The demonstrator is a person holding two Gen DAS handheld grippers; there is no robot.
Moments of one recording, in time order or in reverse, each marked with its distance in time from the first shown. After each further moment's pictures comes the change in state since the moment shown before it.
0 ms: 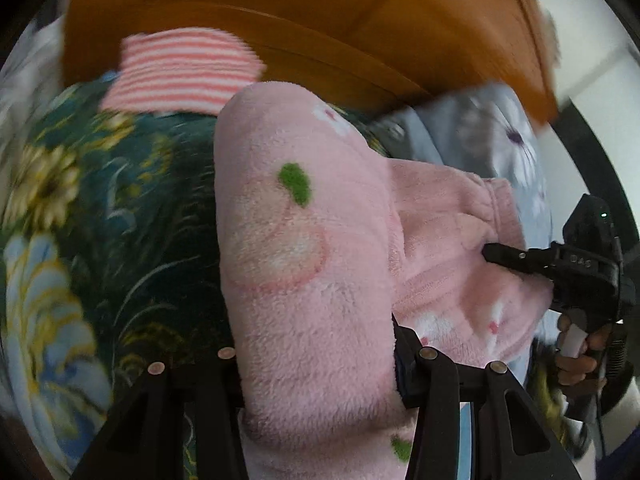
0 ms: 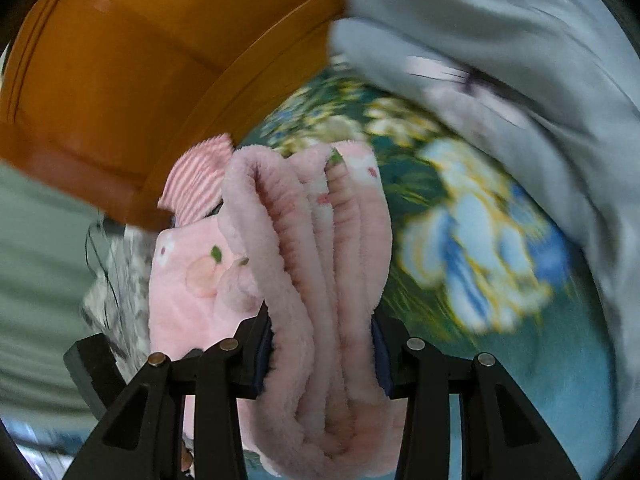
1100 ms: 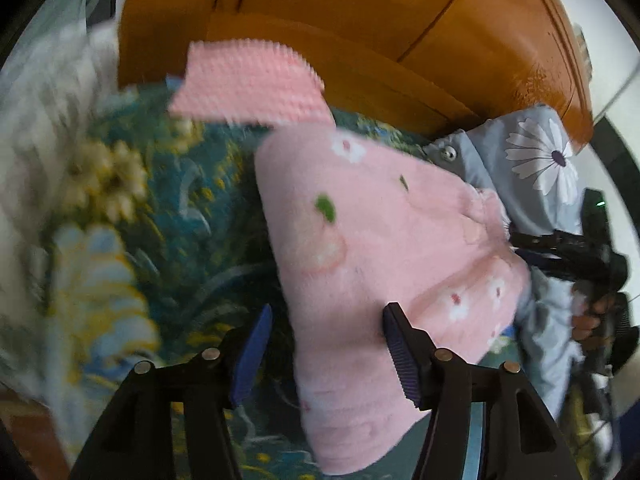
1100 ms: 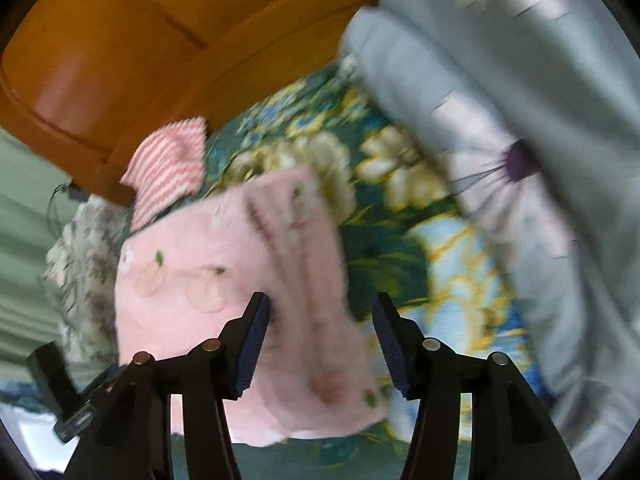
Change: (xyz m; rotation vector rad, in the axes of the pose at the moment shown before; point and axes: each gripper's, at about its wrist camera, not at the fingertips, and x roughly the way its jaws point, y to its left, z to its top) left arm -0.002 0.038 0.009 0.015 -0.087 0.180; right arm 0.027 -0.035 0.063 -0.167 0.014 -0.121
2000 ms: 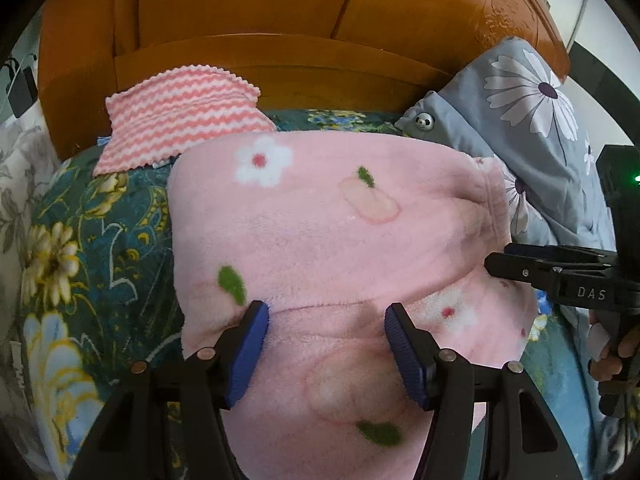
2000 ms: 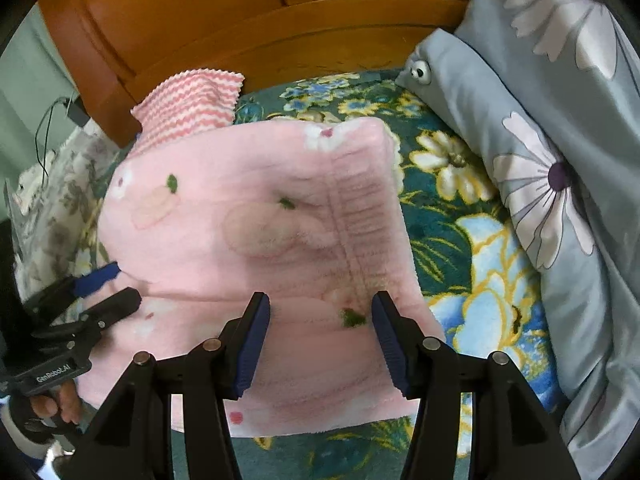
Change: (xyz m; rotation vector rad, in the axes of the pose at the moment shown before) left arm 0.065 -0.053 0.004 0.231 -0.007 0.040; right arm 0.036 0.064 -0.043 -0.269 -0.070 -0.113
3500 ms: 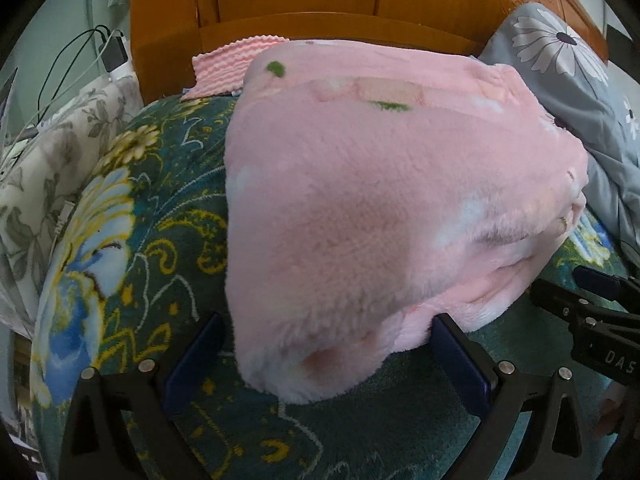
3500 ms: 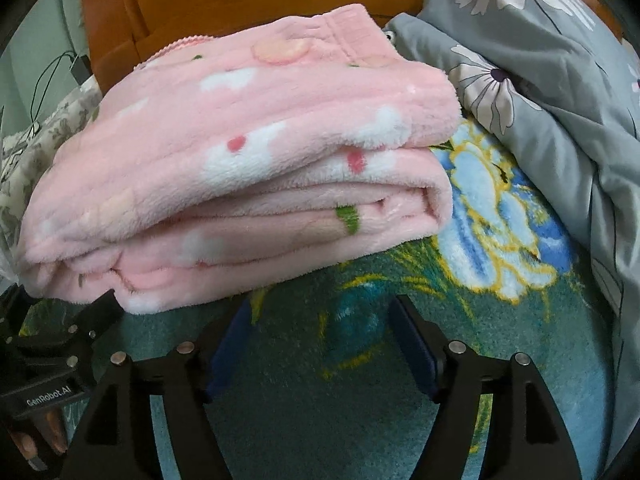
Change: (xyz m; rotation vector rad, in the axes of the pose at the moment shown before) left arm -0.001 -0.029 -0.129 -0.053 -0.066 0.294; right arm -0.004 0.037 -0.138 0.016 -0.150 -0.148
